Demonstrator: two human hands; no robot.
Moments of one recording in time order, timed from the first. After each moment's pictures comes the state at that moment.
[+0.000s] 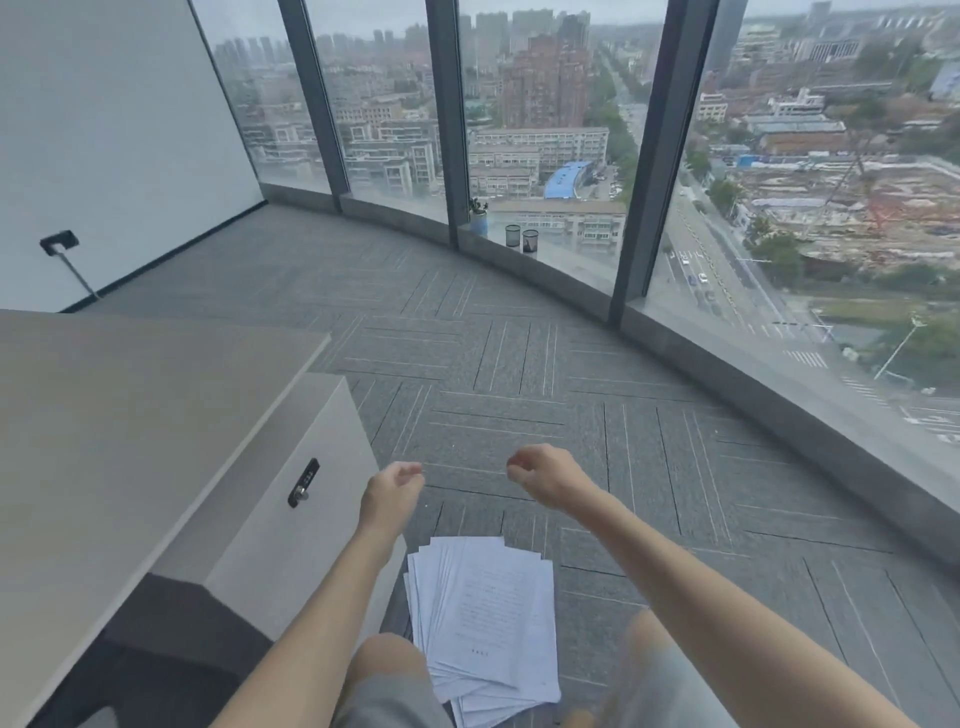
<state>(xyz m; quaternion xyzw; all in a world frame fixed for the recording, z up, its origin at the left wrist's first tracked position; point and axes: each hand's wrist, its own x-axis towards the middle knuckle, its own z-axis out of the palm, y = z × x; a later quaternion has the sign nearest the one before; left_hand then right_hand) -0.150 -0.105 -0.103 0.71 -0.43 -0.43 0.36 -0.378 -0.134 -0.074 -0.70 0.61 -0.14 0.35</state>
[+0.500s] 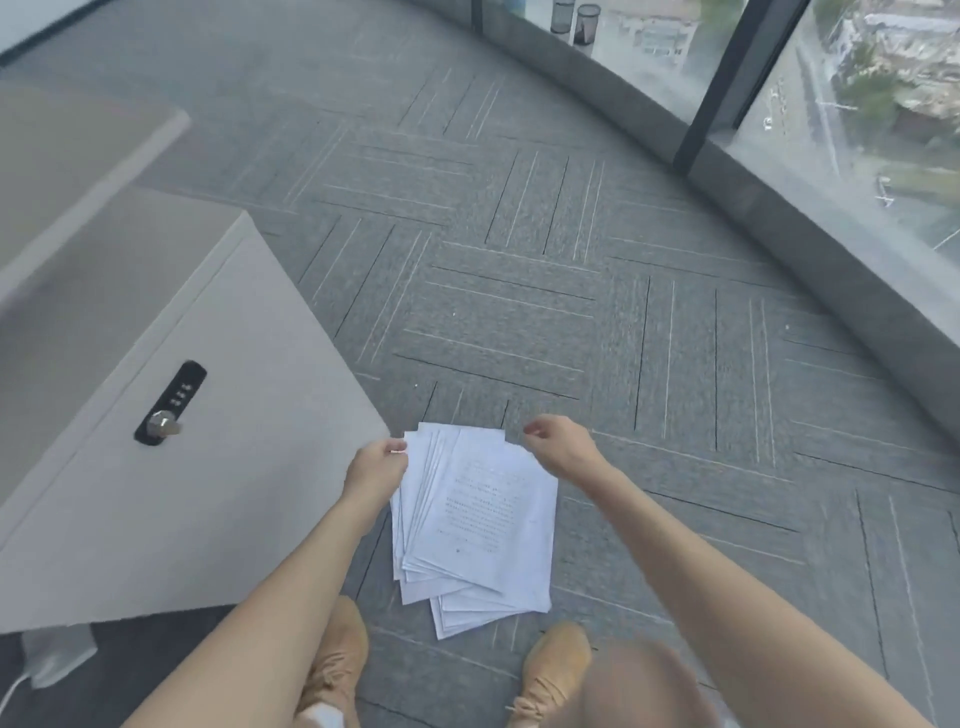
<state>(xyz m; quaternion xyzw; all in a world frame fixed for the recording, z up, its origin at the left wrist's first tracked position) -0.130 -0.187 -0.336 0.80 -0.30 -0.48 0.21 -0.378 -0.239 -0.298 -0.59 0.67 -0.02 0.45</state>
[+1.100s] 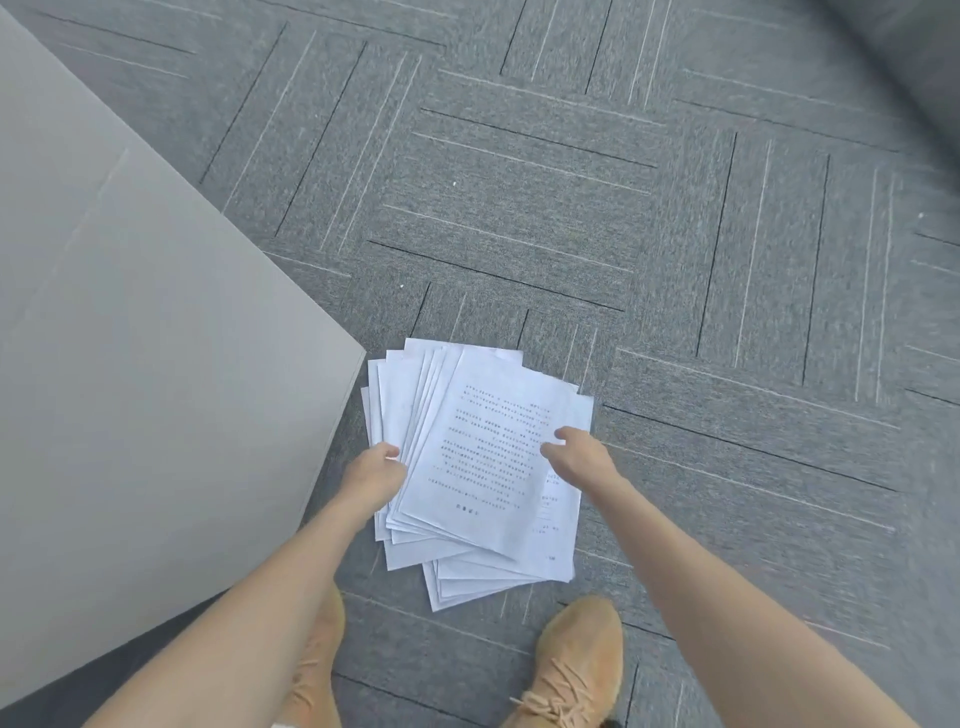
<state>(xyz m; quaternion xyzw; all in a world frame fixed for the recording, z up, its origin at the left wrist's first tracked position) -0.115 -0.190 -0.558 0.81 -0.29 -0.51 0.01 -0.373 -0.244 -0.547 -0.46 0.72 0.11 0.50</state>
